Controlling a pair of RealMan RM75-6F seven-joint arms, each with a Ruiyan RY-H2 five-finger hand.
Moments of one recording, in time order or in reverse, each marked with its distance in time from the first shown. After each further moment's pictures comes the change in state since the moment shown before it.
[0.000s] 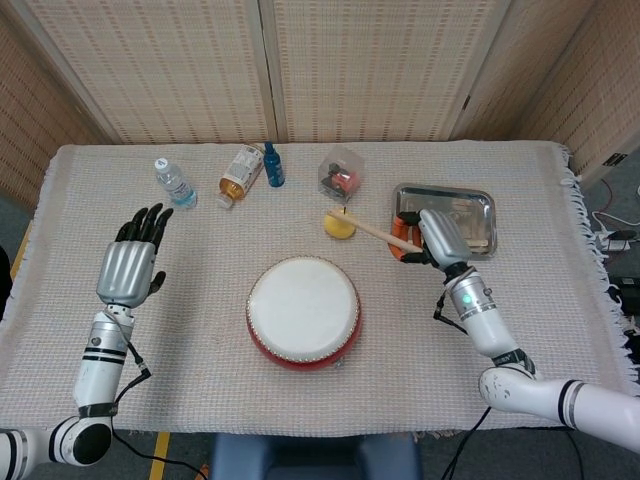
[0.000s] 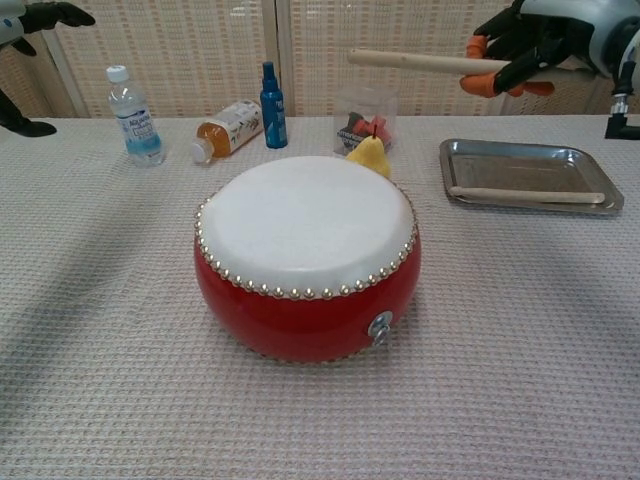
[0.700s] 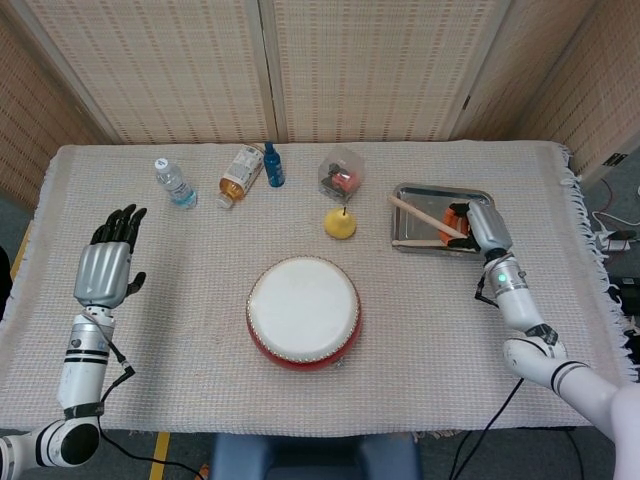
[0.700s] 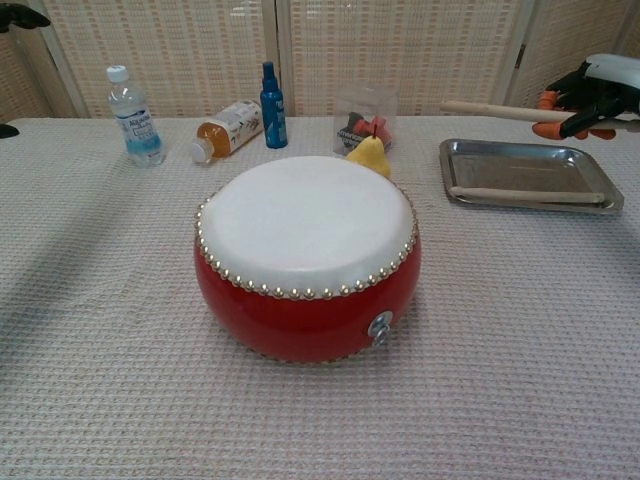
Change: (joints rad) left arm 0.063 0.024 -0.037 0.023 -0.019 -0.019 -0.045; right arm -0.001 -0.226 -0.047 0.718 -0.197 -0.209 0.422
